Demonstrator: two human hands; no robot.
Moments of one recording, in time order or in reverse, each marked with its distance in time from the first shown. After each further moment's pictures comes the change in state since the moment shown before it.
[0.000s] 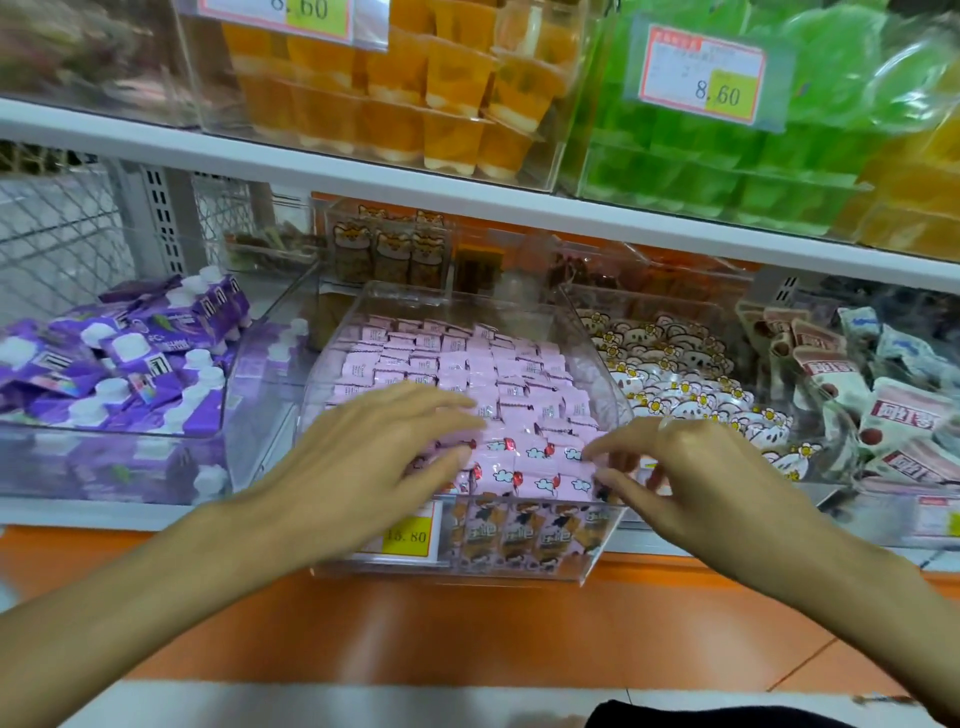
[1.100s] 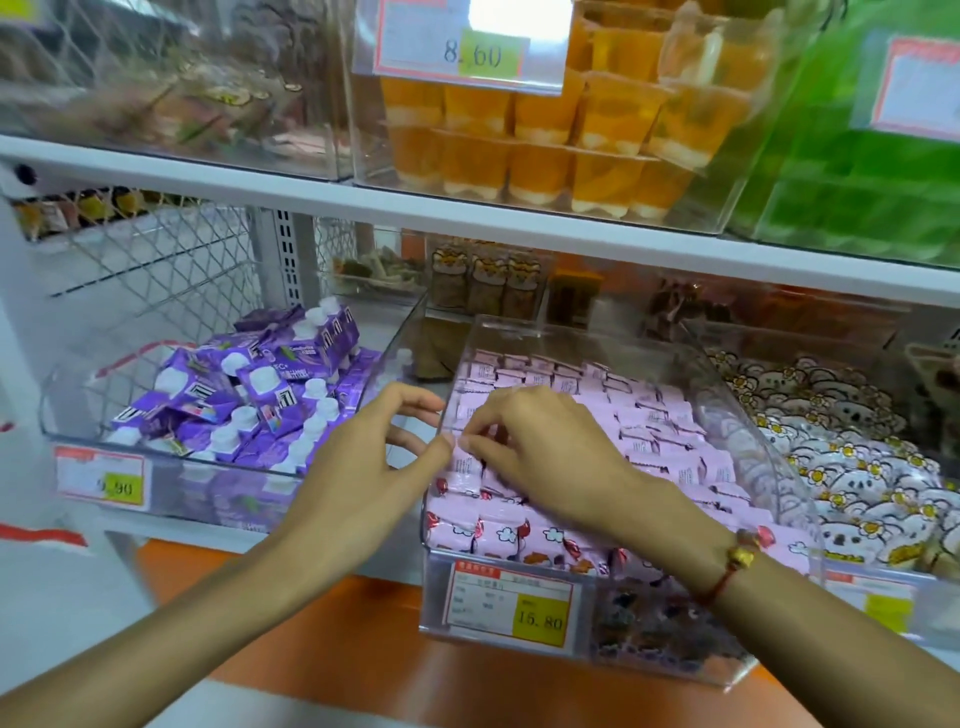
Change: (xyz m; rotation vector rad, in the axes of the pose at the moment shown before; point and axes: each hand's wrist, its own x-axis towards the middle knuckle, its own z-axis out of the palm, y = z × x) left_hand -0.023 -0.058 -0.018 -0.534 0.295 -0.629; right_hand 0.150 -0.102 0.070 0.219 -0.065 -0.183
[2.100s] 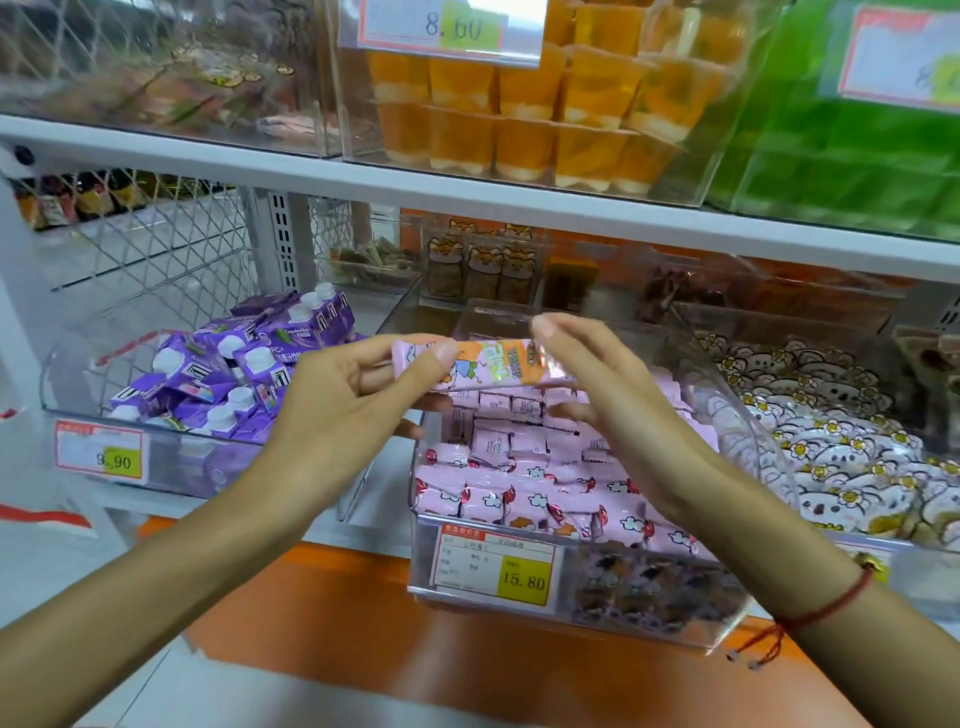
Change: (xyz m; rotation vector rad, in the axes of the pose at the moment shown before) left_hand -0.001 0.032 -0.009 -0.434 -0.006 0.001; right_hand -0.039 0.006 -0.032 1.013 0.166 0.430
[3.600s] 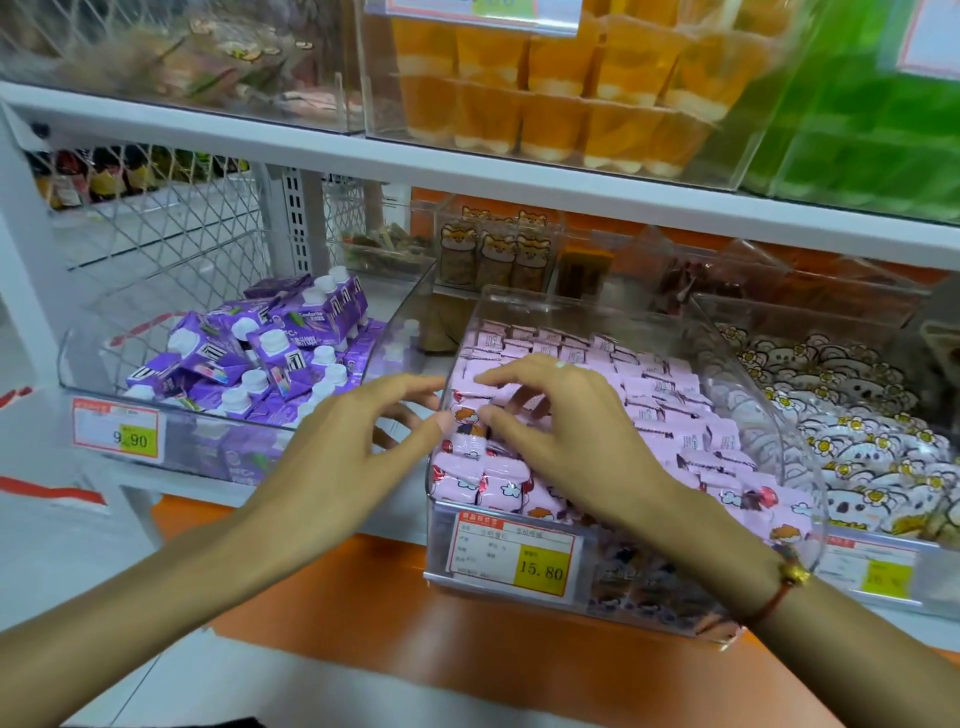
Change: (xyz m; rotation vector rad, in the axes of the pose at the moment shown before) left_hand -0.014 -0.034 -0.018 0.452 -0.106 0.119; right_hand 0.009 0.028 0.029 -0.741 -0.007 -0.449
